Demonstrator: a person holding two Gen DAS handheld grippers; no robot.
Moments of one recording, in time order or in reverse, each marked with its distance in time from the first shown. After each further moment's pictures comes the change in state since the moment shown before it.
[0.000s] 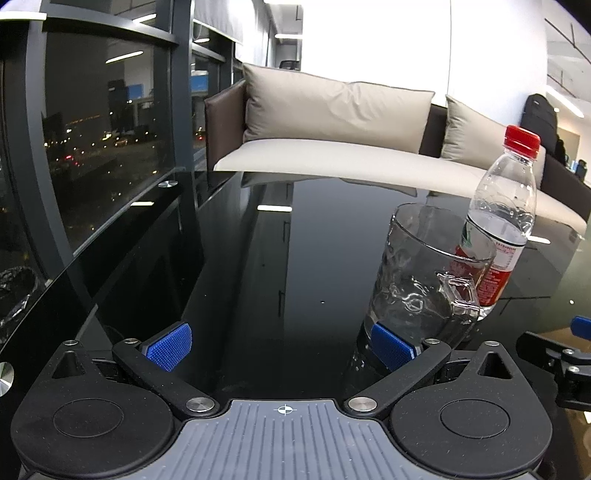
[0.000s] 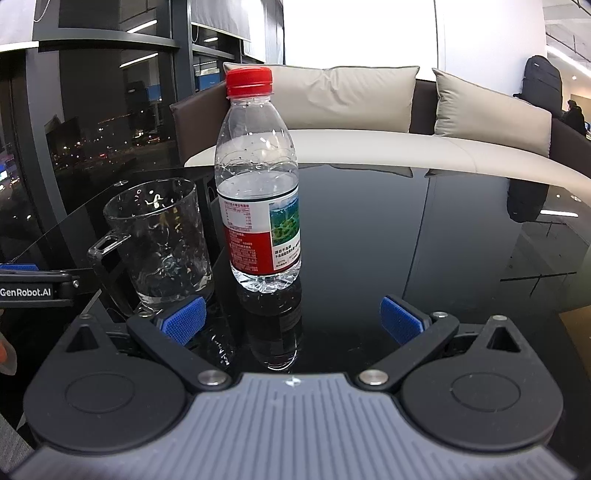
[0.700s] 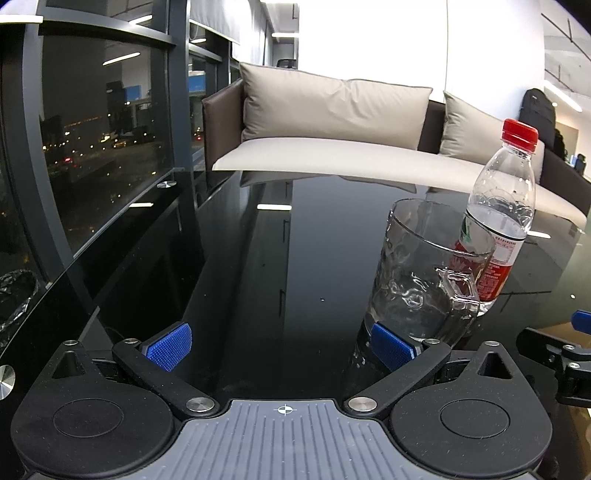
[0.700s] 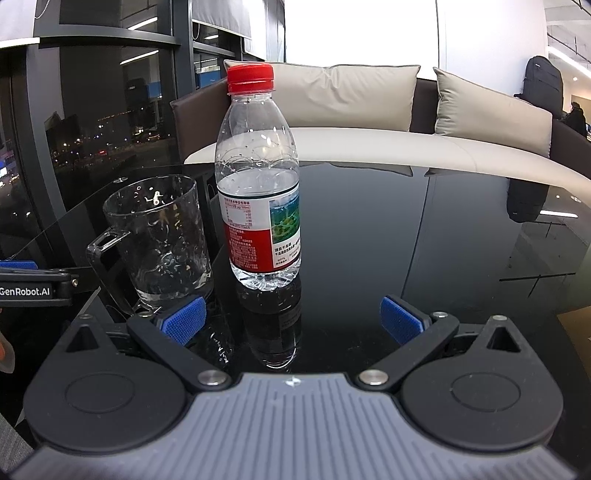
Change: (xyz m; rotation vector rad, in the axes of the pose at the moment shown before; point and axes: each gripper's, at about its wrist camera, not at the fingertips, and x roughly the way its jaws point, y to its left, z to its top) left arm 0.000 -0.001 -0.003 0.014 -0.004 0.004; right arm 0.000 0.001 0.000 -0.018 0.007 -0.011
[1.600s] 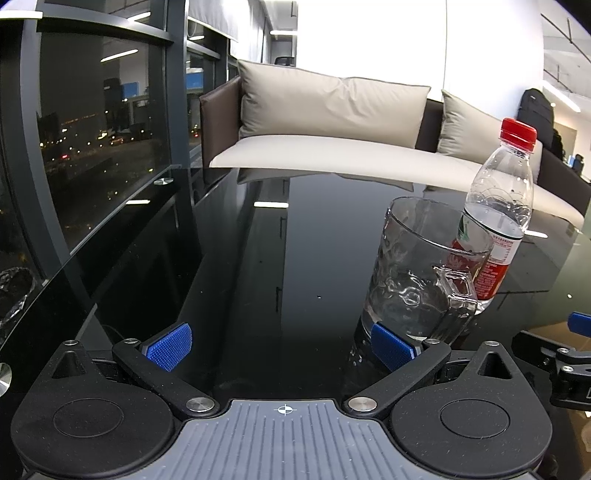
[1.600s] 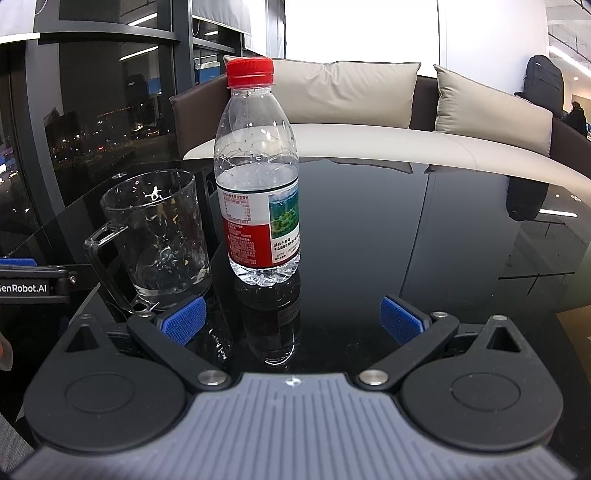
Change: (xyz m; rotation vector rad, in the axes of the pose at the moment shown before) left arm -0.001 0.002 0.002 0.000 0.005 -0.008; right arm 0.002 0.000 -0.001 -0.006 0.013 -0.003
